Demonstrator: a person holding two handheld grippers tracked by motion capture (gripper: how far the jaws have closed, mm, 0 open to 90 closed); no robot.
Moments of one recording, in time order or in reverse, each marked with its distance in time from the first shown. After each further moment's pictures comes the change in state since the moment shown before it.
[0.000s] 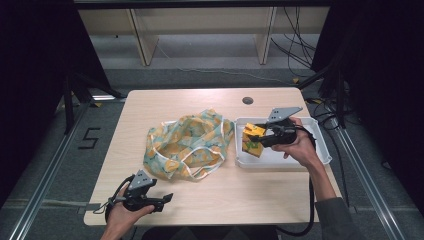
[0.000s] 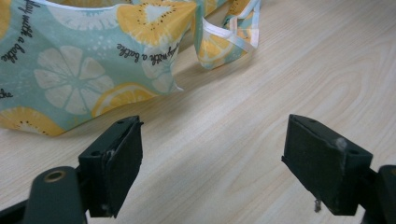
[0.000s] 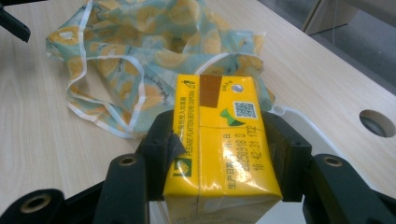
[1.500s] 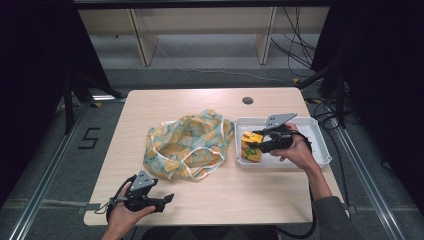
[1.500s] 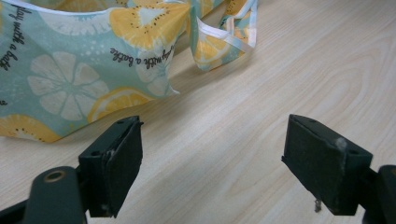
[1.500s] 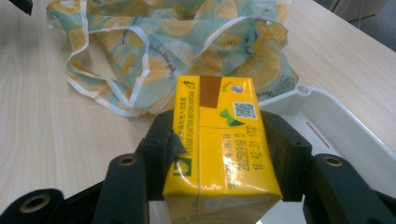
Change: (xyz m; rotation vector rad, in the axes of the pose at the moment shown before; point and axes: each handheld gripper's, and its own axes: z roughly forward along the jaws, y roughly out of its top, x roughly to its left) left arm 0.000 0.000 0.001 0.032 0.005 0.053; right arm -0.005 -0.024 0.022 0.026 0.064 -0.017
